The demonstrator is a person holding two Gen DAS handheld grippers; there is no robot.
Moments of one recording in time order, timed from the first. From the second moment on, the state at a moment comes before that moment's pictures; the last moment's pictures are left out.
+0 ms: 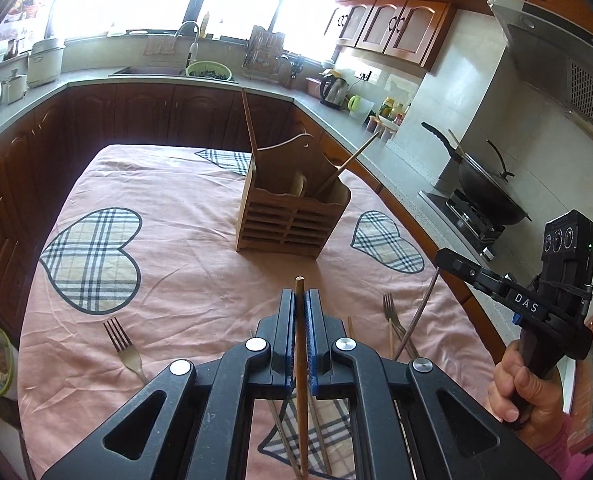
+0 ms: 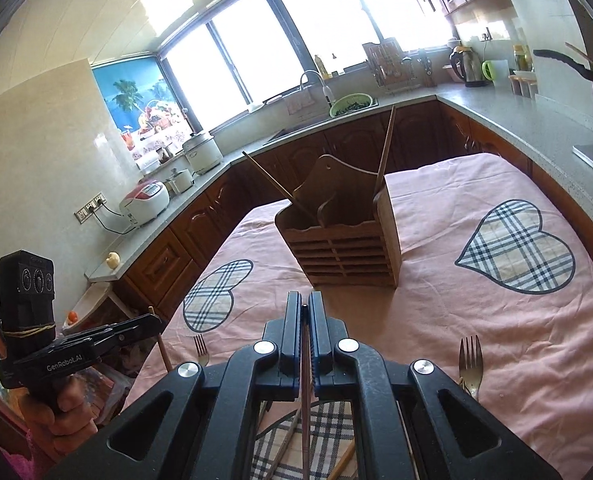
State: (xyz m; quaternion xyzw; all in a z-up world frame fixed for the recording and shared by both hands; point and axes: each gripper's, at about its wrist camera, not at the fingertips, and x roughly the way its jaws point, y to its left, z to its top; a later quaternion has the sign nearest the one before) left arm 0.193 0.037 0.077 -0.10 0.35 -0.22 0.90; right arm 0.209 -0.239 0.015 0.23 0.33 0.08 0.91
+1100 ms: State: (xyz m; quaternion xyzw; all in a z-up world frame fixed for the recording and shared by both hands) left arm 0.191 0.083 0.100 -0.16 0.24 -0.19 0.94; right arm 0.205 -0.253 0.060 0.21 0.26 0.06 0.94
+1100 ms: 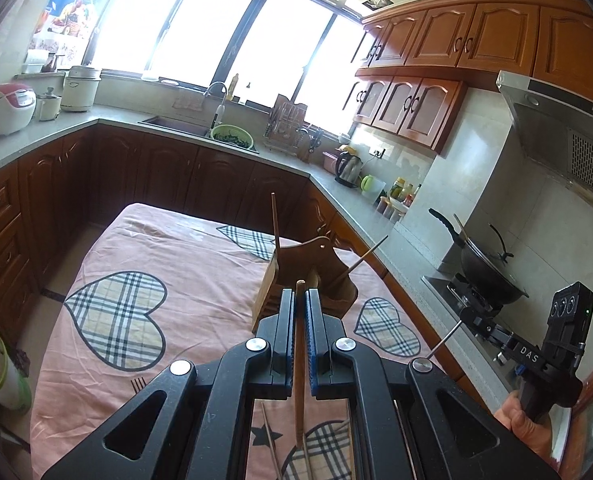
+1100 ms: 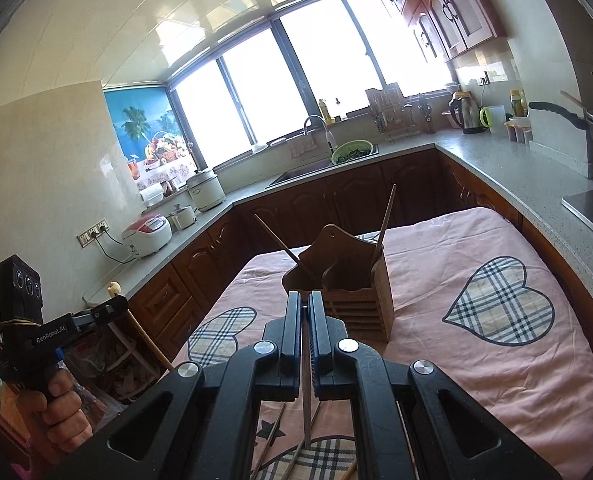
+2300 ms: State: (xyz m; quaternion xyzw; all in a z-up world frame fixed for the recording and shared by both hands) left arm 0.365 0.057 0.117 -0.16 0.16 -0.17 0.96; right arm 0.322 -0.312 0.111 0.21 0.16 0.01 0.96
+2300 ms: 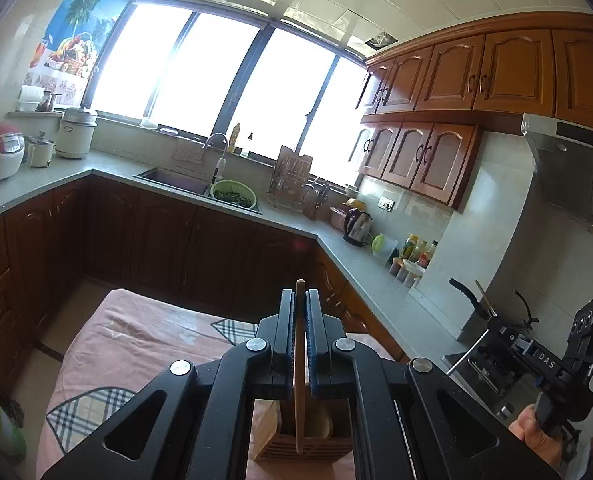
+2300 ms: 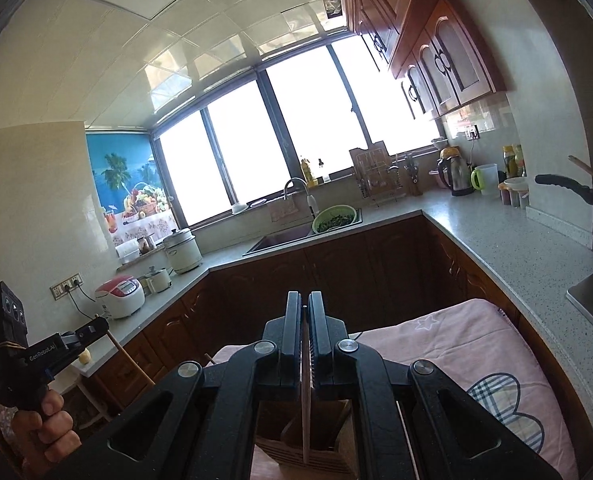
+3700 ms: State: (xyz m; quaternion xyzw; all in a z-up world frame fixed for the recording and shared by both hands) left arm 0.473 -0.002 0.020 -0.17 0.23 -0.13 0.95; right arm 0.375 -0.323 -0.001 0.26 0.22 -0.02 0.94
